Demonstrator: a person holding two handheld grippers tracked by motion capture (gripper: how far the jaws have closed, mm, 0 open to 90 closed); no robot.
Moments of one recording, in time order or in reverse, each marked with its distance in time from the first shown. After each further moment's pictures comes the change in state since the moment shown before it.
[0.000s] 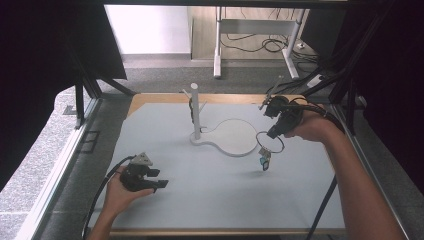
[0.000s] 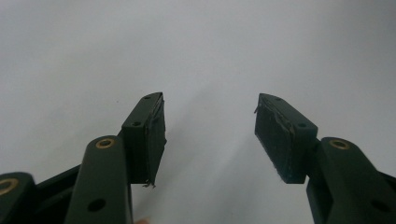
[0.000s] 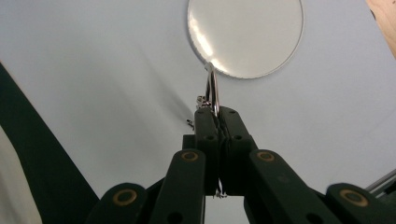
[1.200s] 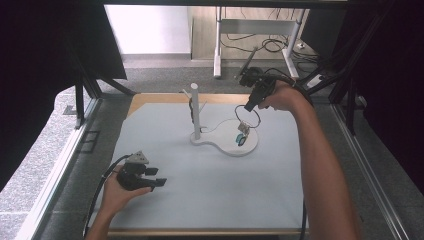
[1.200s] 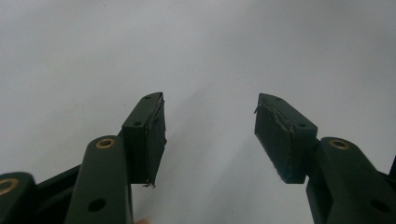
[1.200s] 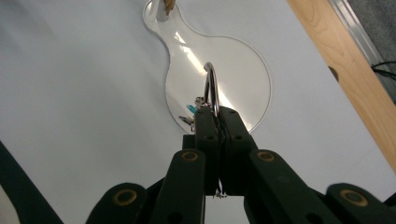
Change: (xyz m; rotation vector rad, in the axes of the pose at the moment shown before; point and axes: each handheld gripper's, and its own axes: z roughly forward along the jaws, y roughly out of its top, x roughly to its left) left arm 0.004 -0.001 -0.007 -0.034 -0.016 -0.020; right arm -0.029 0.087 -0.001 -0.050 -0.016 0.039
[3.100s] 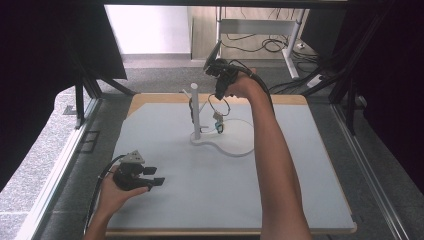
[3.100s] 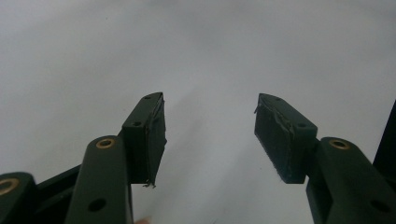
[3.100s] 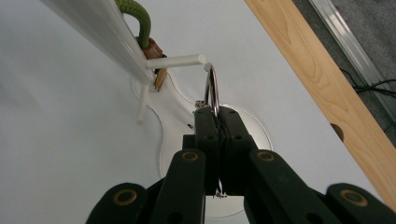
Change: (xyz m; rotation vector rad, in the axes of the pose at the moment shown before) left arm 0.000 -0.002 -0.011 -0.047 -0.022 -0.011; right arm -0.003 0.090 0.055 -0.021 -0.009 0.030
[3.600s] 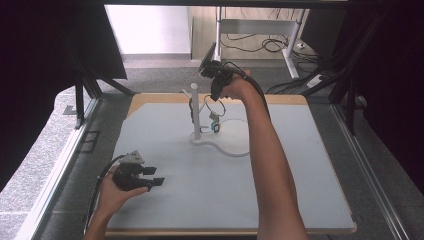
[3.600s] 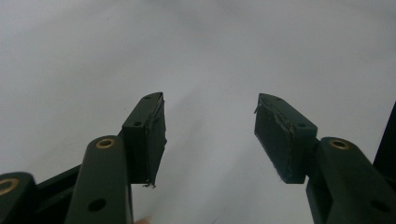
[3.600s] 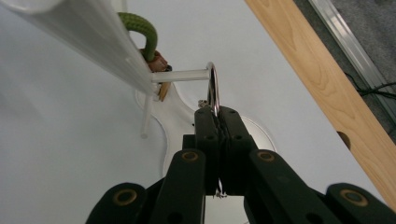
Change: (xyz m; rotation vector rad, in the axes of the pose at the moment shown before) left arm 0.000 0.000 -0.001 -0.002 0.005 0.000; right arm 0.007 0.008 0.012 -0.005 0.001 -0.004
